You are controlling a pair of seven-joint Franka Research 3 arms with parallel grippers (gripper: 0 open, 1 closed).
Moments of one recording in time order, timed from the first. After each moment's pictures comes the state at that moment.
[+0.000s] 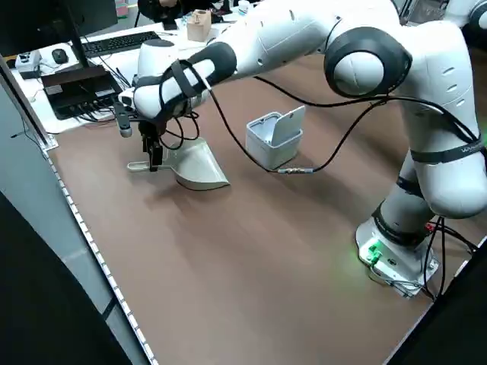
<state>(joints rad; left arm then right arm) 0.69 0.62 -0.15 -1.67 0.40 2.42 -1.03 0.52 -0.01 -0.01 -2.57 0.10 2.43 0.35</state>
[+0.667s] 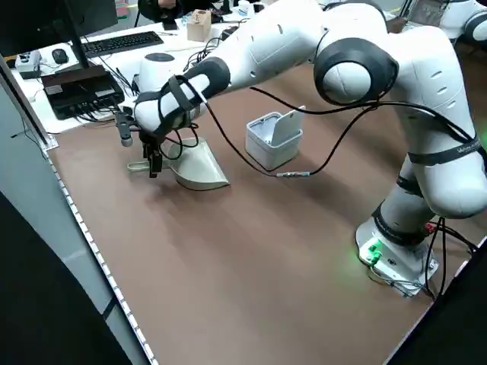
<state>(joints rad) 0.69 0.67 -0.14 -1.65 0.40 2.47 -1.02 0.54 0.05 -0.01 -2.58 0.10 2.48 0.35</state>
